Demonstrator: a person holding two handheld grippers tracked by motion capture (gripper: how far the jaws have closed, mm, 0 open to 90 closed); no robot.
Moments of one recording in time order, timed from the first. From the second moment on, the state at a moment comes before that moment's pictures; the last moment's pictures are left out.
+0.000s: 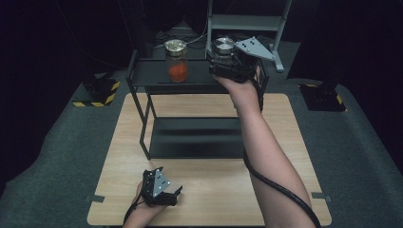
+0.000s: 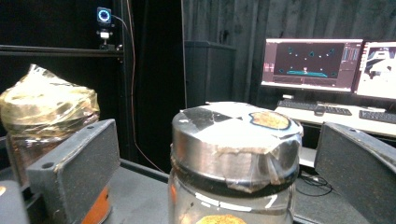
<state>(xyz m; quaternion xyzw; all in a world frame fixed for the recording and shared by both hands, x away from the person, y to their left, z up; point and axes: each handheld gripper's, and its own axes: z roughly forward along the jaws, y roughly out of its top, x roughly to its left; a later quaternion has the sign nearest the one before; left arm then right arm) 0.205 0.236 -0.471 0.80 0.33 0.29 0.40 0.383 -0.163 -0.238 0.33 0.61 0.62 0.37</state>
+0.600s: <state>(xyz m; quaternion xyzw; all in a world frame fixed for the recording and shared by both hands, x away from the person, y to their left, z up) 0.205 0.235 -0.471 0.80 0.33 0.29 0.40 0.348 -0.181 -0.248 0.31 0.61 0.63 0.37</state>
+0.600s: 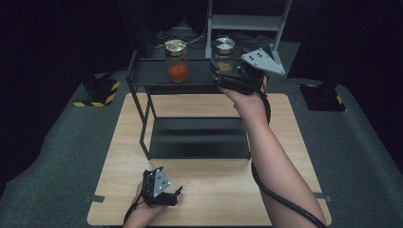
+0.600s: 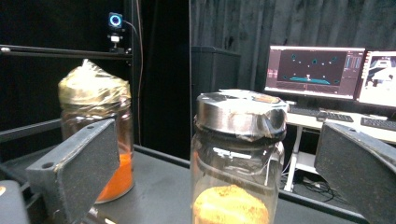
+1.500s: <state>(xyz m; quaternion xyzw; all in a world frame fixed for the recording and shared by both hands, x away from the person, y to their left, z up) 0.206 0.236 -0.471 0.80 0.33 0.29 0.40 0.294 -0.212 -0.269 0.28 0.61 0.63 0.38</state>
